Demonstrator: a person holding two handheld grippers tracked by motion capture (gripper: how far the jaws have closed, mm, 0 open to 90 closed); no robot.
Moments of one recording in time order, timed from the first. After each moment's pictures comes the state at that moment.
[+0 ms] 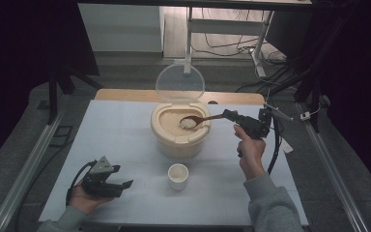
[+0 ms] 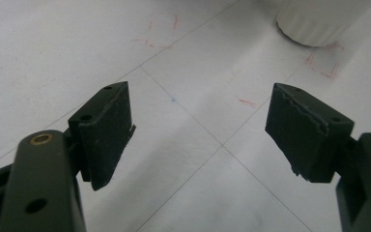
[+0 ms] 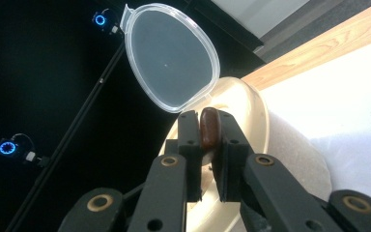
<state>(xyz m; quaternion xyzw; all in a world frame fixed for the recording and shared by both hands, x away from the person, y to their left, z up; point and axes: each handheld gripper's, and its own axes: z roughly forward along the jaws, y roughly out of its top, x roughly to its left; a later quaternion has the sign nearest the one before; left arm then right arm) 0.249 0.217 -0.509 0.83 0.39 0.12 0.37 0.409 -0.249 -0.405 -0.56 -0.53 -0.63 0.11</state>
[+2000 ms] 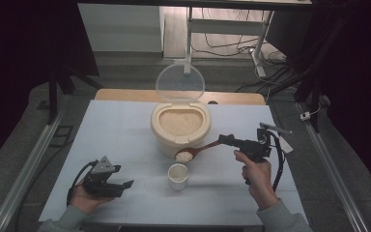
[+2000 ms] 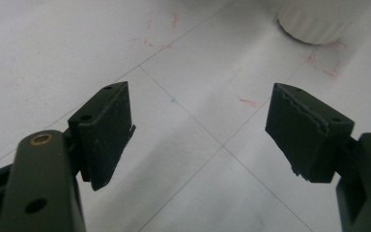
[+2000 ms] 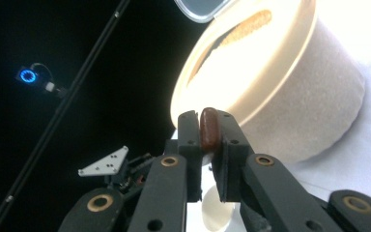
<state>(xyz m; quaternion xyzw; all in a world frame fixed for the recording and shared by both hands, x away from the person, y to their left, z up) 0.251 0.215 -0.510 0.84 0.39 0.12 0.37 0.351 -0.248 -0.415 -0.50 -0.61 -0.59 0.17</state>
